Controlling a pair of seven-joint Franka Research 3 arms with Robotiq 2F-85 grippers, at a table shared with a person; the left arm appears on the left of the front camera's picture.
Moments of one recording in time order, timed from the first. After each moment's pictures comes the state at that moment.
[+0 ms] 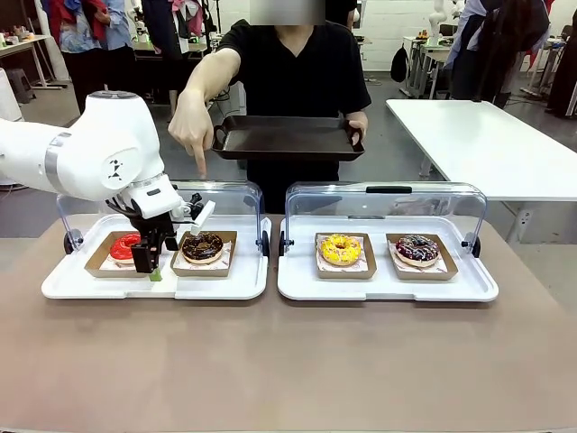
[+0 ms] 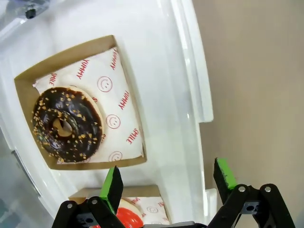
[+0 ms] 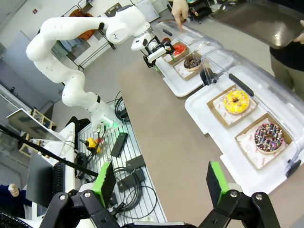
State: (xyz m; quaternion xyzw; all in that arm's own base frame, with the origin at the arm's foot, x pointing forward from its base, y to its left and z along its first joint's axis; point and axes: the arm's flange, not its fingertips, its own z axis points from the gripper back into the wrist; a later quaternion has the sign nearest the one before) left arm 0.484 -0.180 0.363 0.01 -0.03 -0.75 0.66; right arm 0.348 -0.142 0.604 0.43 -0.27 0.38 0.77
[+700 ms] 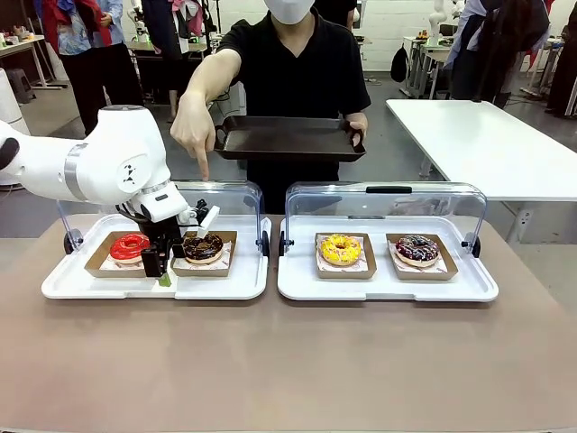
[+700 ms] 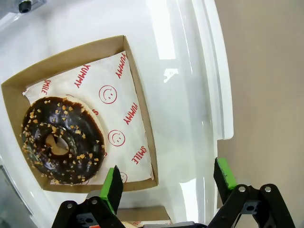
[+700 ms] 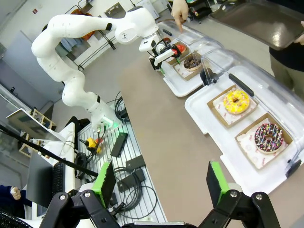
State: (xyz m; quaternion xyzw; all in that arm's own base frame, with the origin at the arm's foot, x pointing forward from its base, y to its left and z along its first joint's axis) left arm 0.504 -0.183 0.333 -0.03 -0.02 -0.74 0.67; right arm 0.348 -0.142 0.604 0.43 -0.27 0.38 0.77
